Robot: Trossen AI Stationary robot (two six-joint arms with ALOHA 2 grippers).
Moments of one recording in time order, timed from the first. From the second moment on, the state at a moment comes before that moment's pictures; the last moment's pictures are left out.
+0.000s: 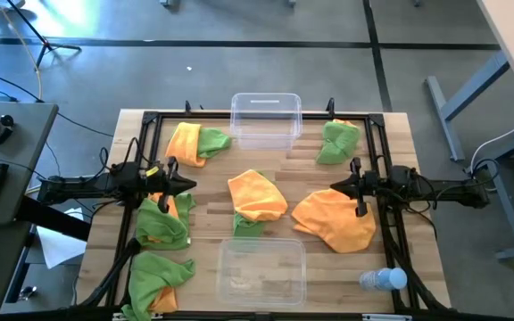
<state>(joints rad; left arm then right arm) 0.03 0.01 0.01 0.03 0.01 -0.24 -0.01 0.01 0.01 0.02 -0.03 0.00</state>
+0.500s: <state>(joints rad) 0.03 0.09 0.13 0.04 -0.04 -0.32 -0.01 0.01 0.01 0.02 -0.03 0.00</state>
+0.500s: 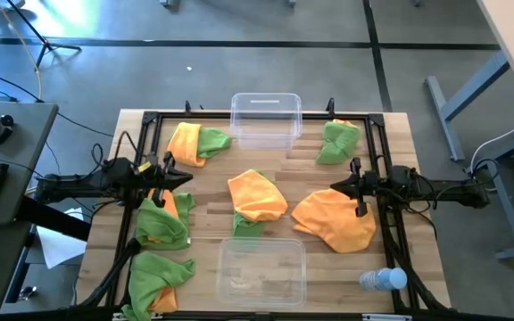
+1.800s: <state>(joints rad) 0.03 1.71 1.53 -0.80 -0.21 0.01 -0.01 0.01 0.01 0.02 -0.03 0.00</state>
